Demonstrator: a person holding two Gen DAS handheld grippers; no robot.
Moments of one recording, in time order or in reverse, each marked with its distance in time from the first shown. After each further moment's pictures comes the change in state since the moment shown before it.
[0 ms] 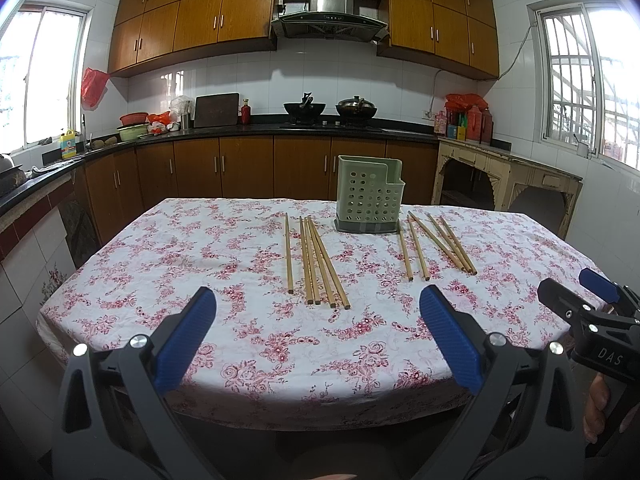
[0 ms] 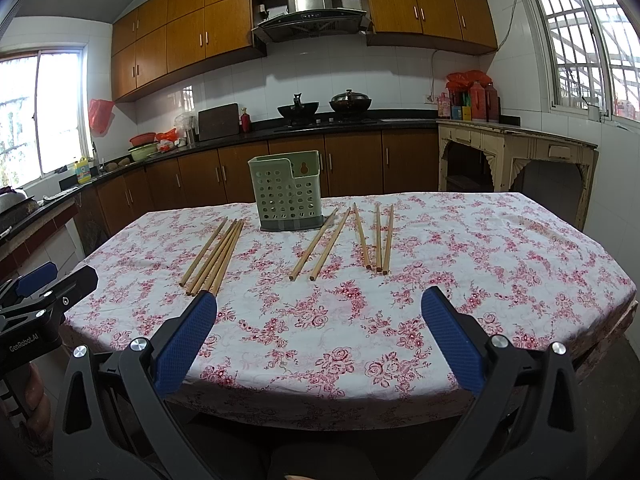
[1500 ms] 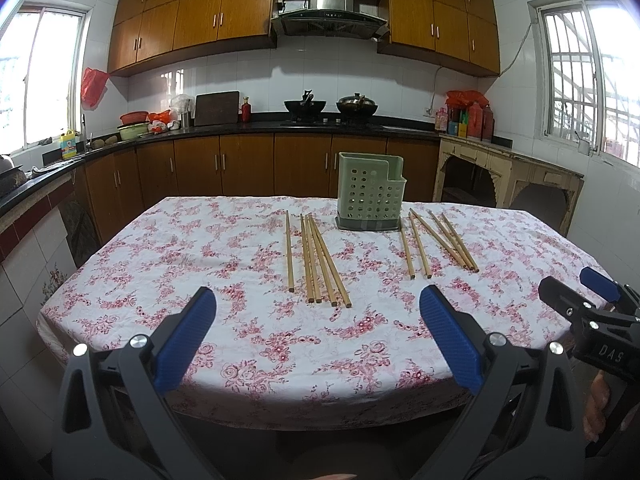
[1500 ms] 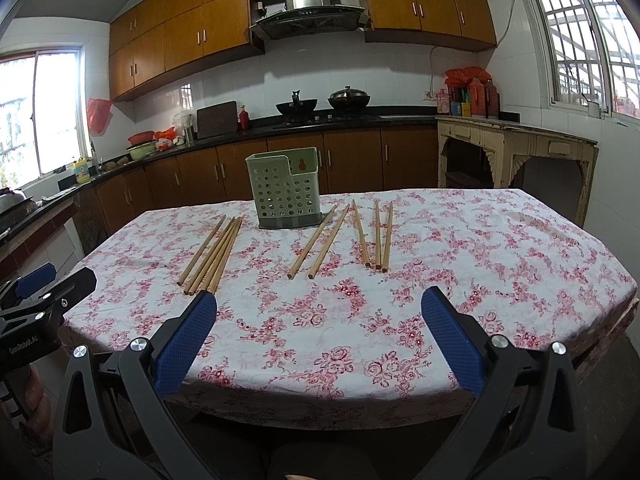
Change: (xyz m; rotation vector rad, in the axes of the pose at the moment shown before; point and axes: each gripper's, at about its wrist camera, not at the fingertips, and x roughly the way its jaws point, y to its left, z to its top) left arm 0.004 0.000 0.000 0.006 0.016 0.009; right arm 0.006 -0.003 0.000 0.009 0.016 -0.002
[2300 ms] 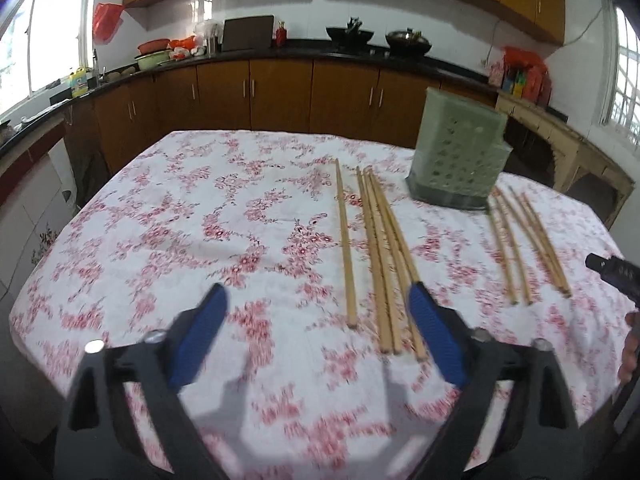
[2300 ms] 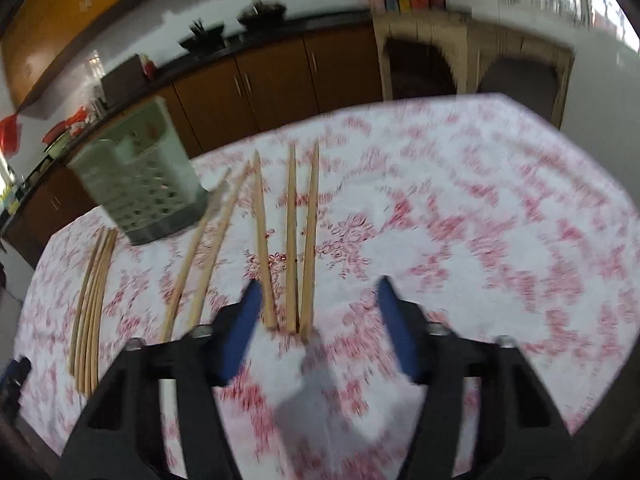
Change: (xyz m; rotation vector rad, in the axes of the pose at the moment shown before) left arm 0.172 0.061 0.033 -0.093 0.287 0.096; right arm 0.210 -0.104 0.057 0.253 0.367 -0.166
